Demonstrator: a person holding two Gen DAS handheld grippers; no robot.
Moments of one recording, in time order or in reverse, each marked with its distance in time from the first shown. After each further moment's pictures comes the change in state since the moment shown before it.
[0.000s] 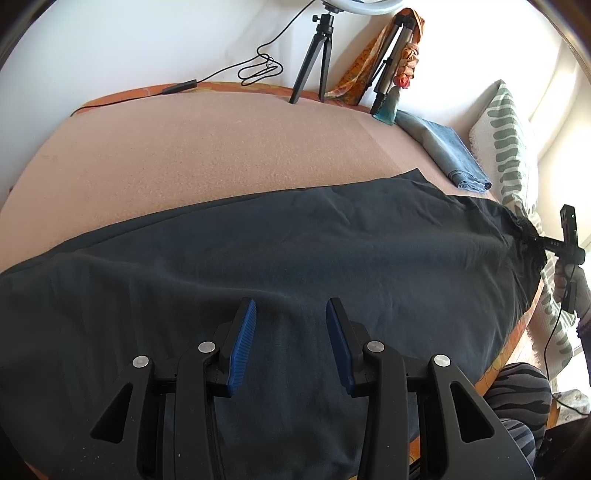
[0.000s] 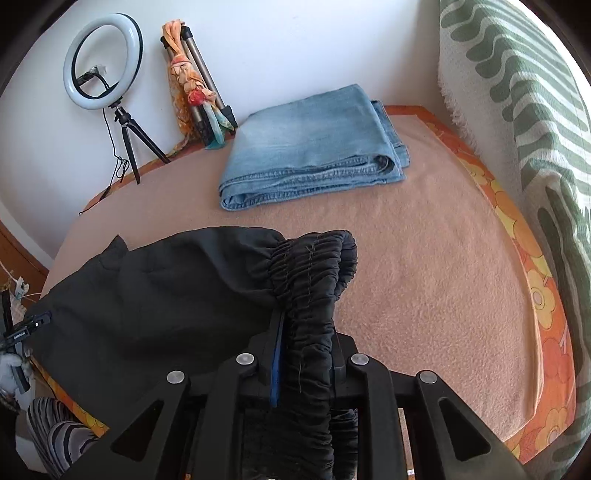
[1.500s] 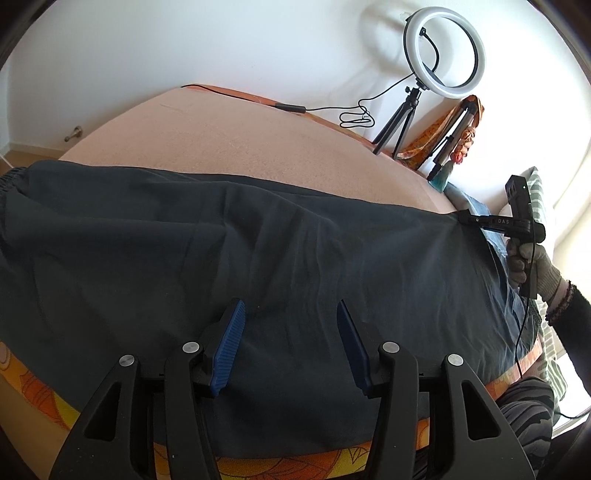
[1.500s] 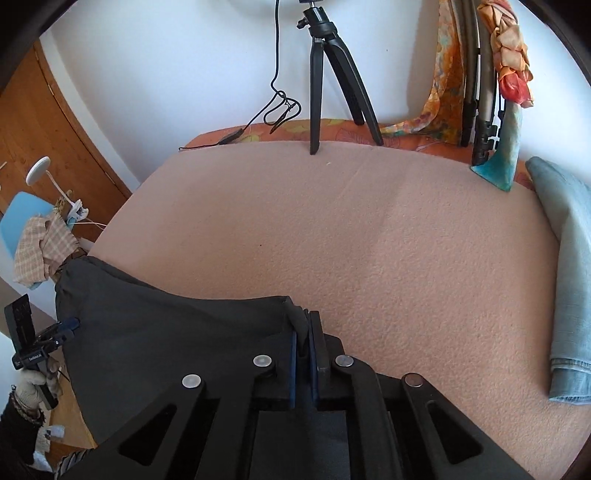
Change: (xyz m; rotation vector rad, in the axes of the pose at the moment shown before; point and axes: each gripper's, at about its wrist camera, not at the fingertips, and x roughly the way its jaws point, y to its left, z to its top) left arm -0.048 0.085 -0.079 -0.265 -0.206 0.054; right arm 0.160 0.292 0.097 -0.421 0.102 0.321
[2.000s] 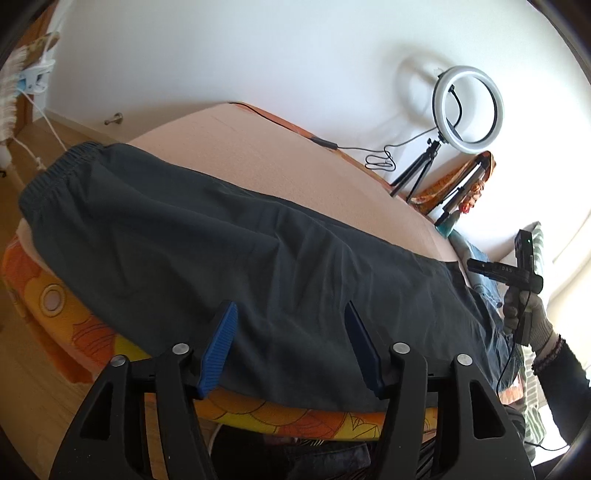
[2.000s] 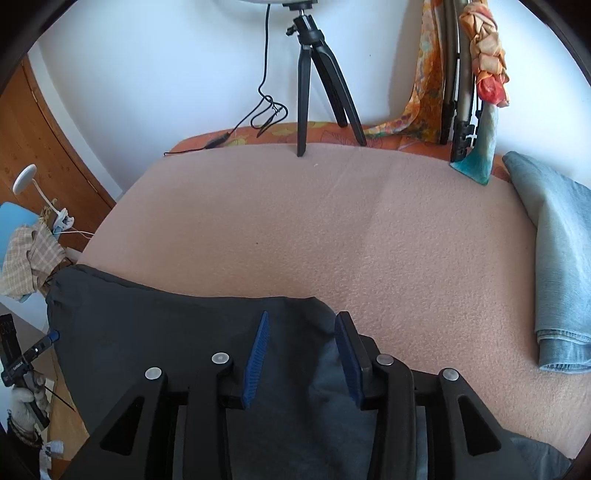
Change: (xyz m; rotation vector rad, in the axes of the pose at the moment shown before) left arm -0.062 0.033 -0.014 -0.184 -0.126 0.022; right arm -0.028 0.018 -0.009 0.047 -0.033 -0.080
